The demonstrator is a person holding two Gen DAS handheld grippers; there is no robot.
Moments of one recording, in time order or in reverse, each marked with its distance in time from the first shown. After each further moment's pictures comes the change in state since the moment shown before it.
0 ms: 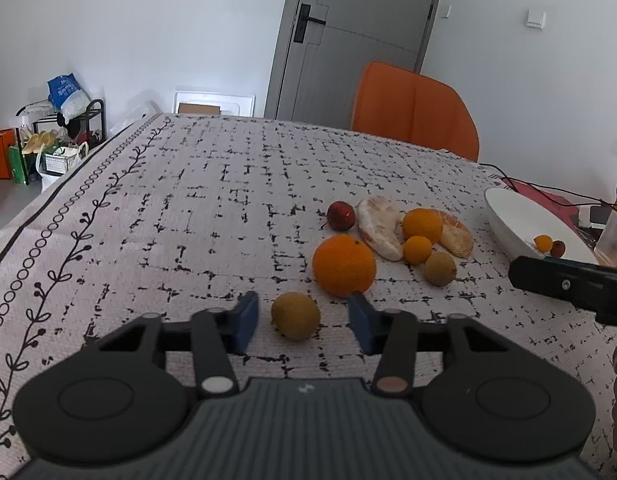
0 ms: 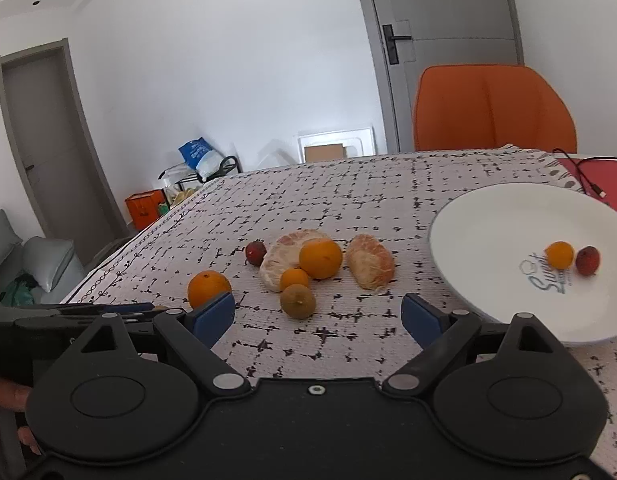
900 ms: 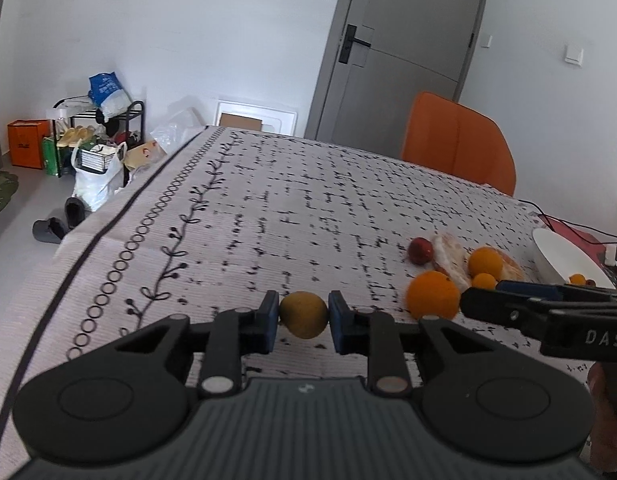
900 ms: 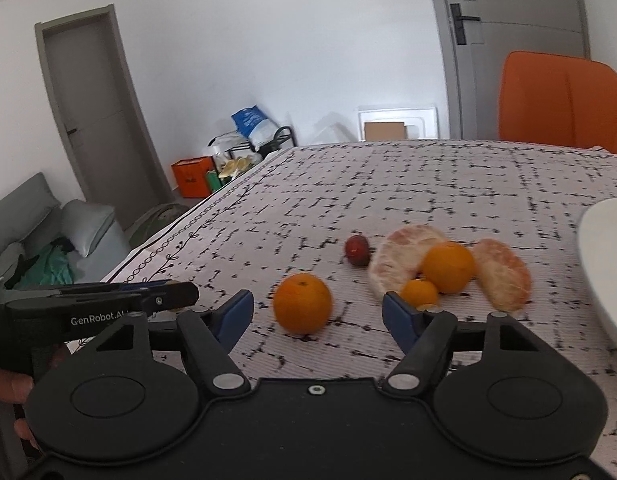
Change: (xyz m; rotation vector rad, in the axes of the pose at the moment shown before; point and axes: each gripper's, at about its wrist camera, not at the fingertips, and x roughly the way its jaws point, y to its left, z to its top) left arm -0.023 0.057 0.013 -0.086 -0.059 0.075; right arm 0.057 0.064 0.012 -0.085 0.087 0.142
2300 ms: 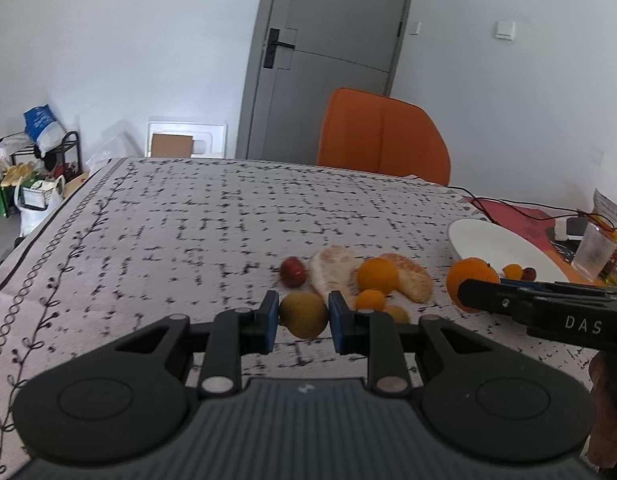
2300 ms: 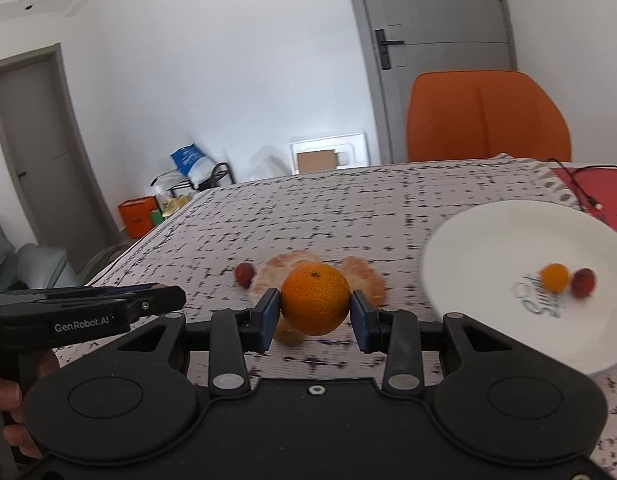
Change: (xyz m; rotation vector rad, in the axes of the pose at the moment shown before) left arm 0.012 -0.090 0.013 0.139 -0.015 -0.153; right arm -0.066 -0.064 -0.007 0.099 -0.109 -0.175
